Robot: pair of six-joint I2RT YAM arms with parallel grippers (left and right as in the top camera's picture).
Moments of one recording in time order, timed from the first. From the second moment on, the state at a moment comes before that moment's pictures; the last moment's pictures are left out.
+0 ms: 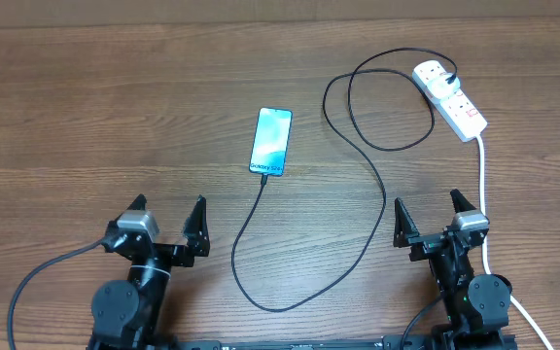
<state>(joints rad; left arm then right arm) -0.18 0.14 0.24 -0.16 -0.02 -0.24 0.11 0.01 0.02 -0.03 -0.07 0.06</state>
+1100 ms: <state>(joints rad) -0.06 0.04 0.01 -0.08 0.02 -0.12 0.11 0.01 0.02 -0.03 -0.06 0.06</state>
